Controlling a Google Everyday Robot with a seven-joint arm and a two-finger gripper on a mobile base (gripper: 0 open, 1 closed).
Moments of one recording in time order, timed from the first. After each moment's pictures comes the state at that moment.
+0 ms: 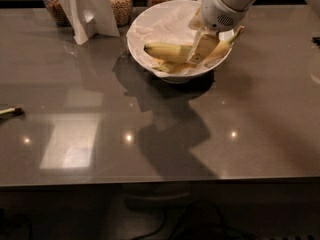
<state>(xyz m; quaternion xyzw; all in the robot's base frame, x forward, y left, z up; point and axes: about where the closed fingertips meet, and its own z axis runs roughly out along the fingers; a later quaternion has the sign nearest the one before) 0.635 -0.105 0.953 -0.66 0.70 -0.02 0.28</state>
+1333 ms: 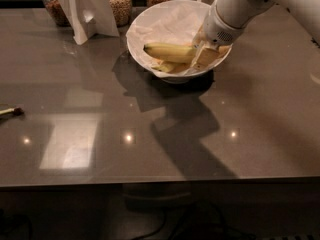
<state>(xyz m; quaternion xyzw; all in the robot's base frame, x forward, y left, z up) 0.649 -0.121 0.913 -0.65 0.71 -0.02 0.27</state>
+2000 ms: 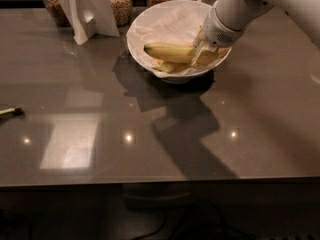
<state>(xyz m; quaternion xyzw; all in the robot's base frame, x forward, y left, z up) 0.649 -0.124 0.907 -0.64 0.72 -0.02 0.26</state>
